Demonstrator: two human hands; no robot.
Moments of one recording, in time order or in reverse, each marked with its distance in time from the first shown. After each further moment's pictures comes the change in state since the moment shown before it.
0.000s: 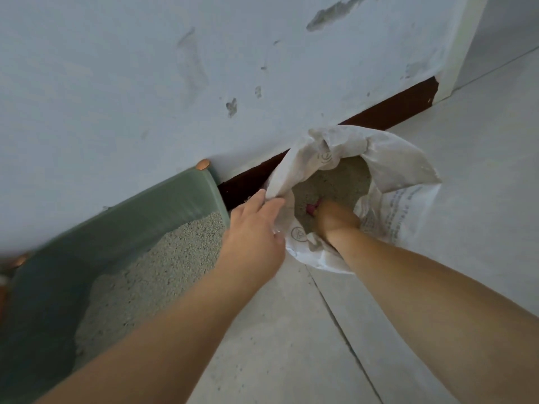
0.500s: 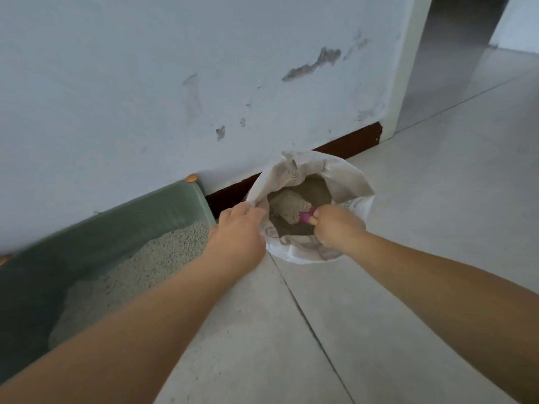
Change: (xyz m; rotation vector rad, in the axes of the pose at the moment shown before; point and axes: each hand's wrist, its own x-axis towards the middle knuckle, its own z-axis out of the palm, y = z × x) left_hand -0.032 0.020 -0.027 0.078 -0.064 0.047; right_hand -0.087 0.027 -0.070 -0.124 0.065 -0.036
